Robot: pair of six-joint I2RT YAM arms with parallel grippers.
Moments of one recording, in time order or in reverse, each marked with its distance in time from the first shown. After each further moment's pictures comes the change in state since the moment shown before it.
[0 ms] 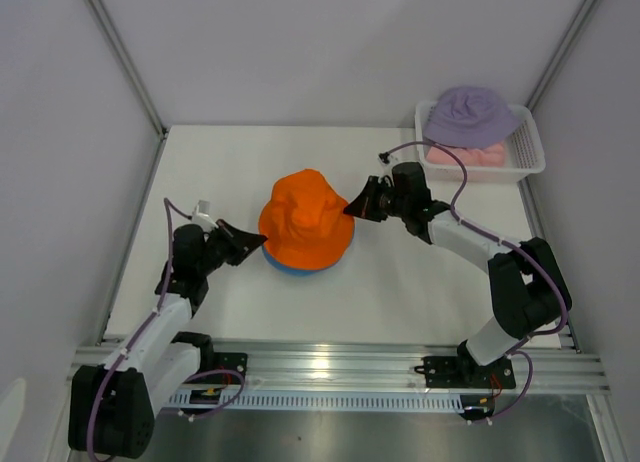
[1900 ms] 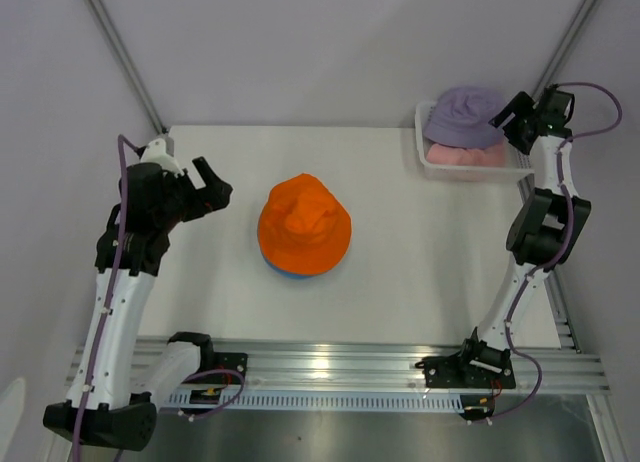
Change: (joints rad) left arm 0.029 0.032 0.836 -0.875 -0.373 0.583; right arm -0.785 0.554 0.967 -0.486 0.200 -0.172
